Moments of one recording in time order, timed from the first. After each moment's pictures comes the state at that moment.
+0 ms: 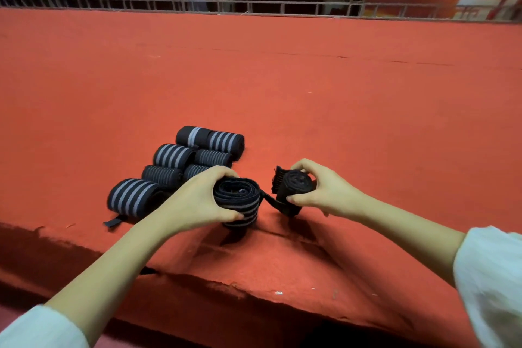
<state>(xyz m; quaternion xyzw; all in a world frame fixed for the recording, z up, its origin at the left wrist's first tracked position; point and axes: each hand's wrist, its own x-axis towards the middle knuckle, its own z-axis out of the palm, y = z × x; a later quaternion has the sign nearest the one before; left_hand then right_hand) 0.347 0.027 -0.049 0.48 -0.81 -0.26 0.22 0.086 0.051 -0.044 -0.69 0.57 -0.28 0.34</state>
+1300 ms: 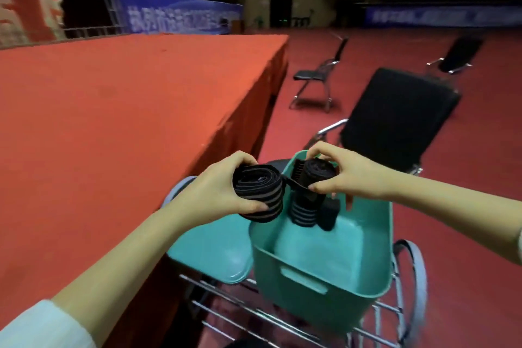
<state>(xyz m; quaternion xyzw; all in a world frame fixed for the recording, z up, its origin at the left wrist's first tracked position) -0.277 0.512 0.037 -0.31 -0.87 -0.38 -0.02 -0.240 0.769 0.053 -0.09 0.91 -0.39 0.03</state>
